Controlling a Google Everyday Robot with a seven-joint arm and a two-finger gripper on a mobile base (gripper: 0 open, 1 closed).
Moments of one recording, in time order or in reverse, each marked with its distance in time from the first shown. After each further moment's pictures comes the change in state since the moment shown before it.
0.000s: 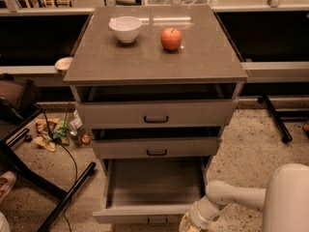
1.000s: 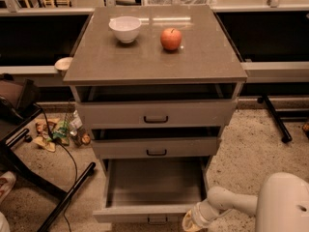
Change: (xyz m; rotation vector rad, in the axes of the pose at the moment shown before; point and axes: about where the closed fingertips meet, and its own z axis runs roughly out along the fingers) arm 0.055 -0.052 0.034 0.143 0.047 -0.085
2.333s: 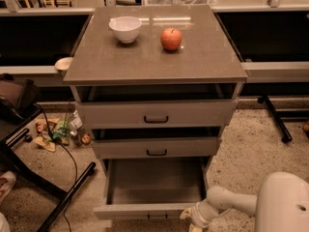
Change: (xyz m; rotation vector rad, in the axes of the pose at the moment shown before) arm 0.000 -0.001 0.000 0.002 0.000 0.000
